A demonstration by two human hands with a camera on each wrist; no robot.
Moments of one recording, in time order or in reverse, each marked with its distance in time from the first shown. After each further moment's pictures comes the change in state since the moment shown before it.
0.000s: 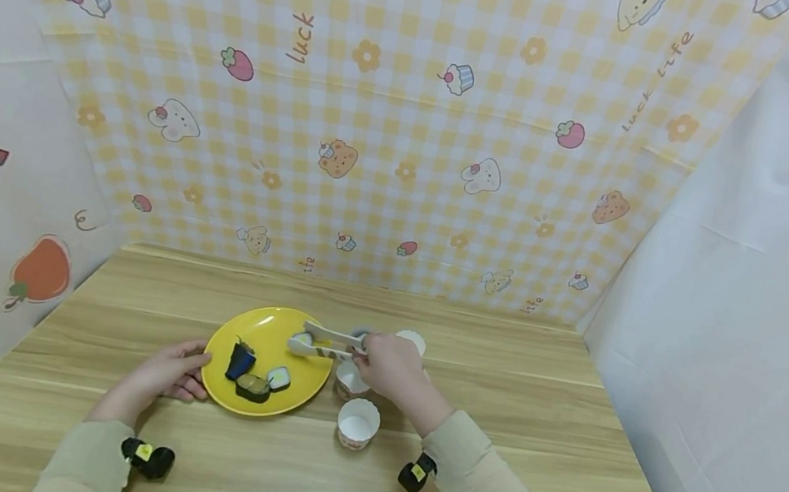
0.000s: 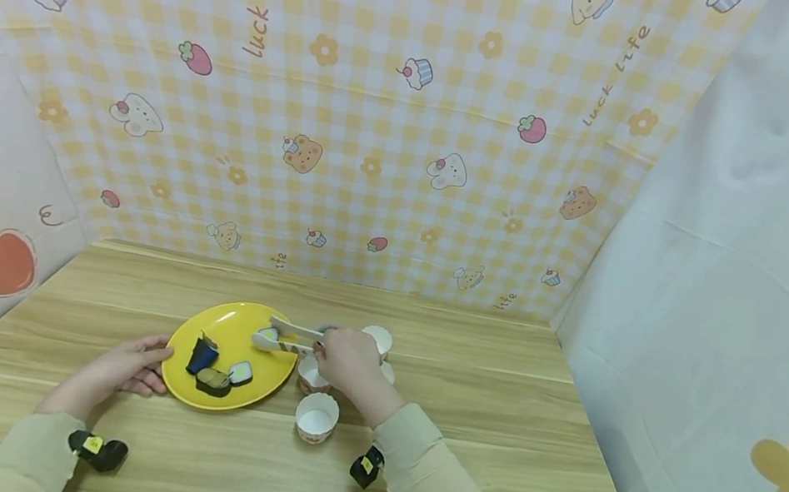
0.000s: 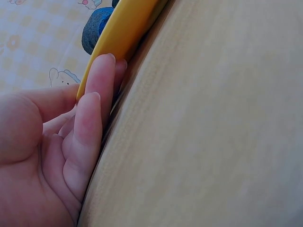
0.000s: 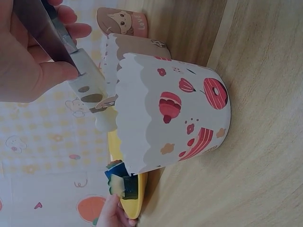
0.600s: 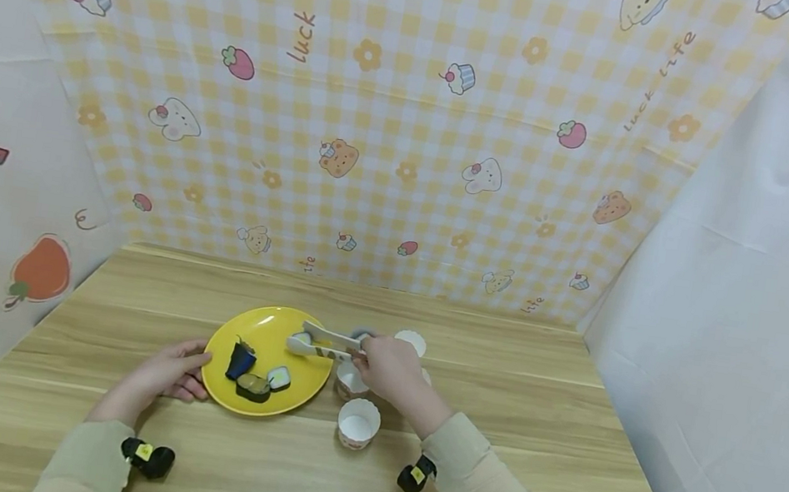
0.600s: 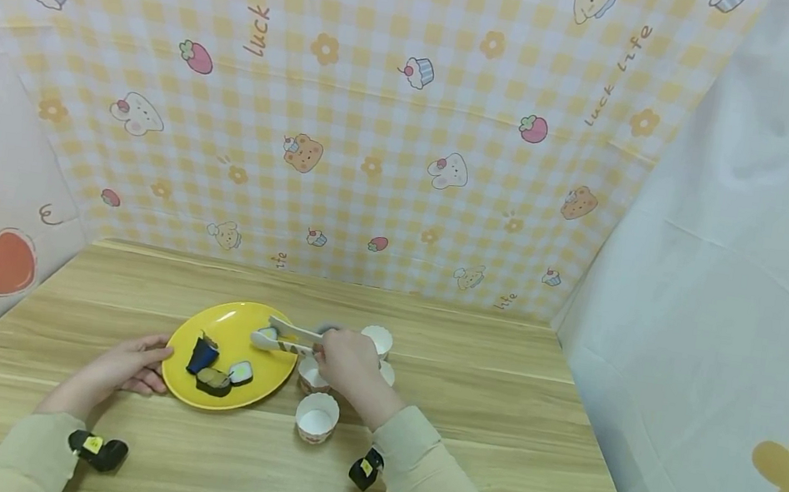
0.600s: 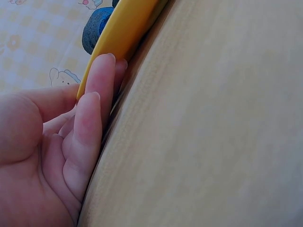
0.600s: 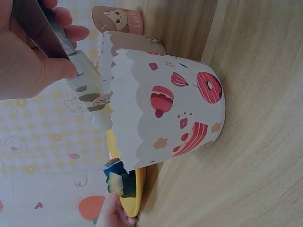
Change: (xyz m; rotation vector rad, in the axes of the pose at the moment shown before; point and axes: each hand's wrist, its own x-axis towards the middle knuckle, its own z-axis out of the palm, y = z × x) left_hand 0.001 -0.002 0.000 0.008 0.006 0.001; right_hand 0.000 -0.001 0.006 -0.045 0.008 -0.016
